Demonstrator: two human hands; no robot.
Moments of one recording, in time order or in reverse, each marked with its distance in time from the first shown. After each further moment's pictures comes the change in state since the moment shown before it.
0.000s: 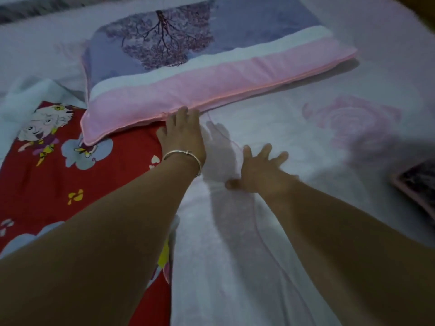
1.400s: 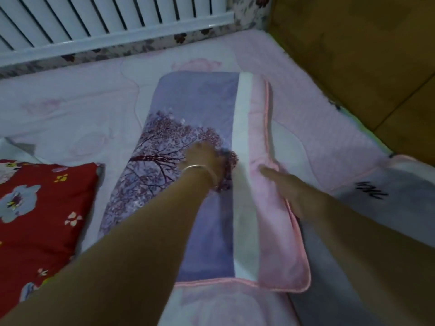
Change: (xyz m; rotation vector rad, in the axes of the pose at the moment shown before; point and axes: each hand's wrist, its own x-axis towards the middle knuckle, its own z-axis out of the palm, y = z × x) left_hand 0.010 0.286 -0.029 -0.174 -0.282 -0.062; right_hand 0.009 0.275 -0.156 1.181 -0.049 0.008
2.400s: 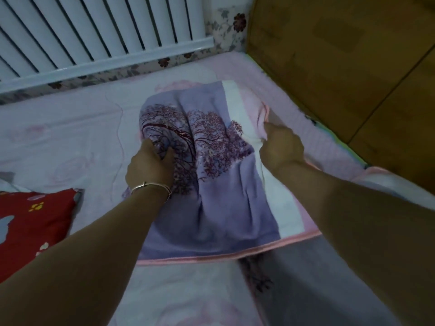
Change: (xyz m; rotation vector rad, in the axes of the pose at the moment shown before) left_hand -0.015 0.001 -0.041 -0.243 0.548 -0.132; right_hand -0.004 -0.088 -0.048 -0.880 0.541 -0.594
